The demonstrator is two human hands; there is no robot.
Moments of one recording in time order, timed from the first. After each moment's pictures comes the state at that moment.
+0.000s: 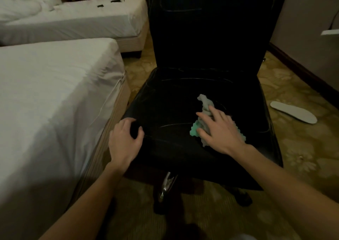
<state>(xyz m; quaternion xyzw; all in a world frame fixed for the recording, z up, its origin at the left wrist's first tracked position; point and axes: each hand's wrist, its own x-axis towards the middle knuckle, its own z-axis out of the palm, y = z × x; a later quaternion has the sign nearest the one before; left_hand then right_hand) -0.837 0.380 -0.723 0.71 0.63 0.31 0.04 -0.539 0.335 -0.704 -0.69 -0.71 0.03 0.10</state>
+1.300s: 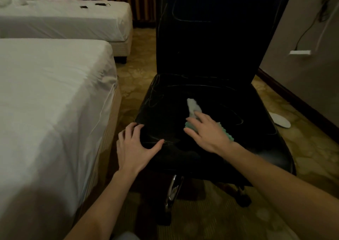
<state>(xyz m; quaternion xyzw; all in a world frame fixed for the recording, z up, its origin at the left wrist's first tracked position) -0.882 0.401 -0.747 0.74 0.59 0.31 0.10 -0.630 0.373 -0.701 -0.71 -0.70 0.02 0.07</state>
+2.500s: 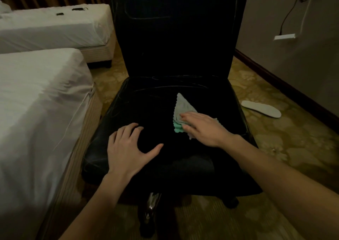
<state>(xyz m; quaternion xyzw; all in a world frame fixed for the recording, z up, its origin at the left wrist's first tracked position) -0.773 0.397 -0.718 0.81 0.52 0.25 -0.06 -0.500 0.376 -0.699 -0.63 -0.76 0.10 0.12</state>
